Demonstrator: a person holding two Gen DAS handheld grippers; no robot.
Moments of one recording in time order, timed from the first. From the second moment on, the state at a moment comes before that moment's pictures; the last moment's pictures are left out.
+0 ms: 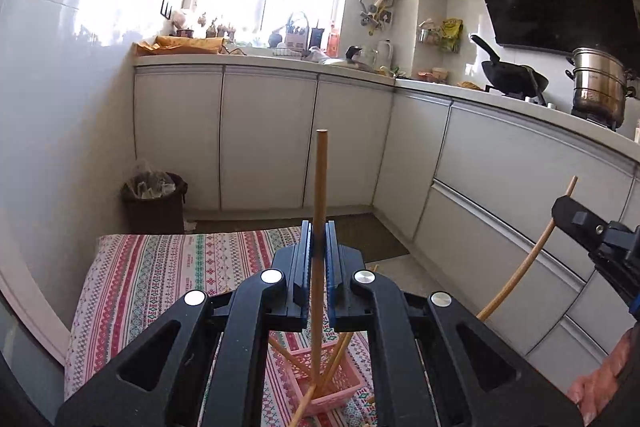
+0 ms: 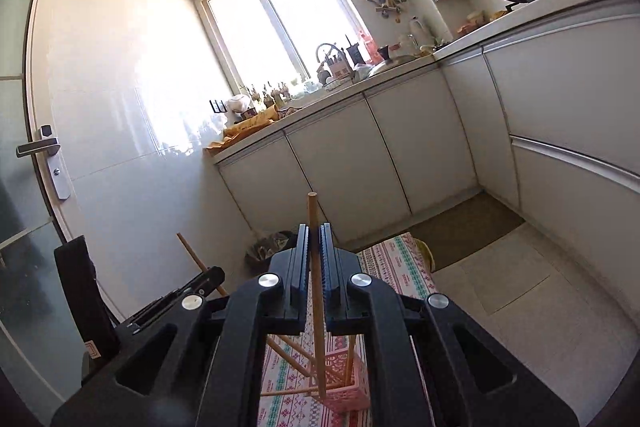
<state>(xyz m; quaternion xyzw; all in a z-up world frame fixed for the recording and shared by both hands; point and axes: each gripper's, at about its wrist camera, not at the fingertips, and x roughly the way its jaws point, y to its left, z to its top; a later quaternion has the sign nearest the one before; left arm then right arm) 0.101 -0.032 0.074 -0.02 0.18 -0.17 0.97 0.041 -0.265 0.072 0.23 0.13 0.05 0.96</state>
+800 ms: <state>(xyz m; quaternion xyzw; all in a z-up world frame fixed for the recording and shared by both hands) 0.026 0.083 0.109 -0.14 0.14 -0.08 0.98 0.101 -0.218 0.028 0.18 0.16 0.04 0.97</state>
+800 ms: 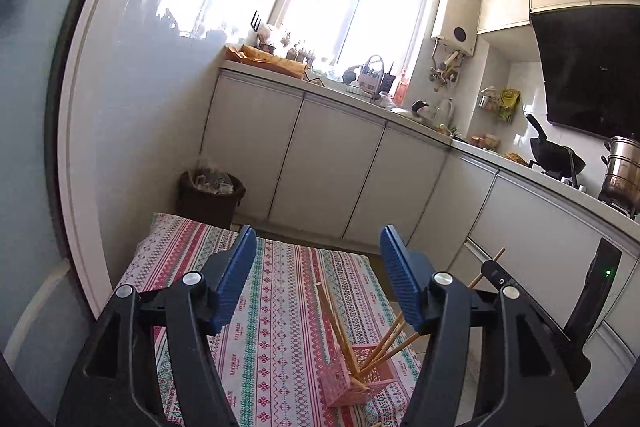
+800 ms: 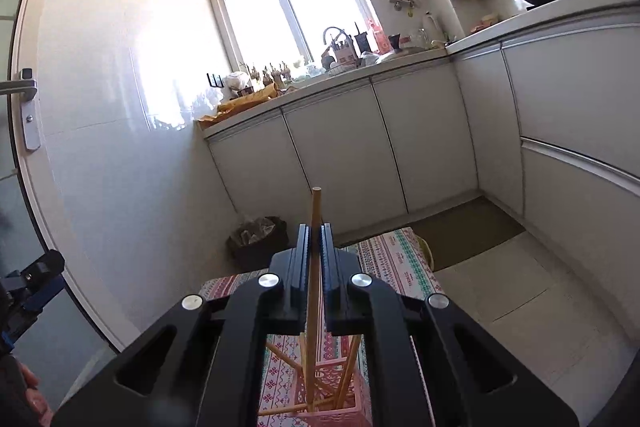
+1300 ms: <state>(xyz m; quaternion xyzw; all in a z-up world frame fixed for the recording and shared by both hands) 0.020 0.099 0.112 -0.14 0.14 -0.07 0.98 0.115 -0.206 -0.008 0.18 0.25 0.03 0.95</state>
